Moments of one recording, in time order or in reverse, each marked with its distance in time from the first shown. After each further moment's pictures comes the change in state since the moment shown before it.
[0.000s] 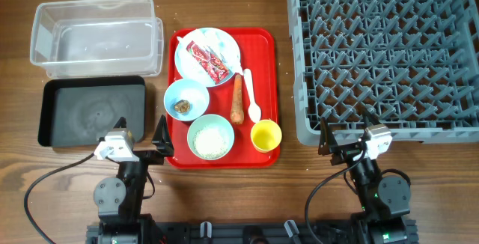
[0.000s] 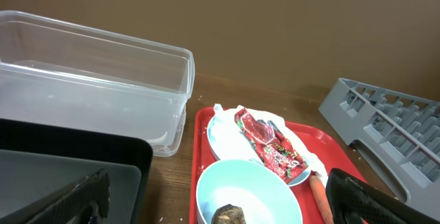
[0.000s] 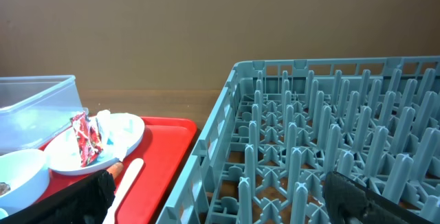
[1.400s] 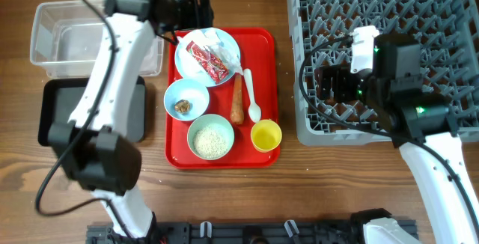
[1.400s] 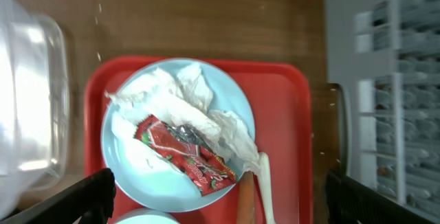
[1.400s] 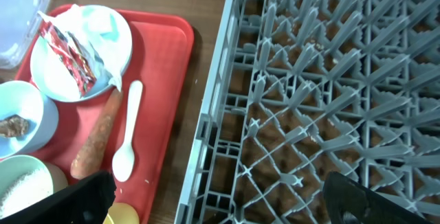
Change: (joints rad) left arm -0.249 1.930 1.893 -0.912 0.059 -0.034; right arm 0.000 1.186 1.164 -0.803 -0.030 -0.070
